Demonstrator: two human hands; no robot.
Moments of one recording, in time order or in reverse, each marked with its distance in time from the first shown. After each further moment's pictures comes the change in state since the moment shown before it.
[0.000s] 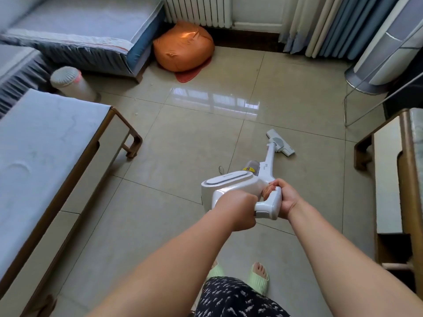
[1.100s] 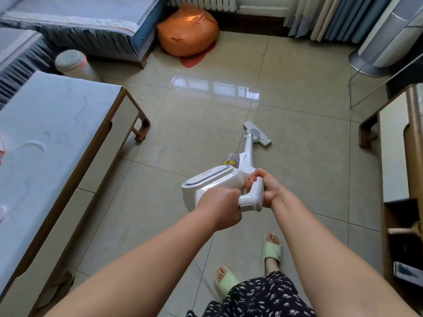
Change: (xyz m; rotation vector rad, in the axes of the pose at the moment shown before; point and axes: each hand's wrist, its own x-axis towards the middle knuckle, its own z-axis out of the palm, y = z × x) left_hand -0.156 -0.068 0.056 -0.033 0.091 -0.068; right_hand 0.012 0.175 0.005 -0.175 0.084 -0.013
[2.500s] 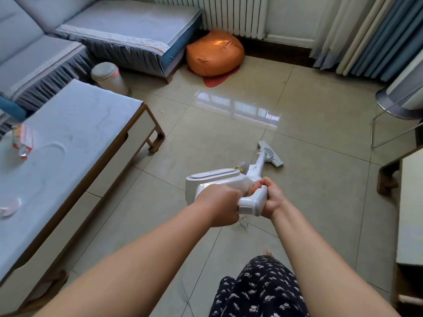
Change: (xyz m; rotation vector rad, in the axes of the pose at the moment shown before) left_hand 0.086 0.016 -0.080 0.080 0.018 -0.034; right_hand -0.001 -0.102 0.048 0.025 -0.062 0.027
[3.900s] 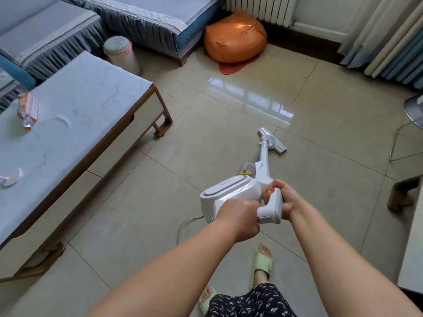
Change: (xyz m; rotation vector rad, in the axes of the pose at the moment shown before) left_hand 0.042 0.027 0.054 -0.224 0.074 -0.134; right_hand 0.035 -0.055 -0.017 -0.249 0.018 0.106
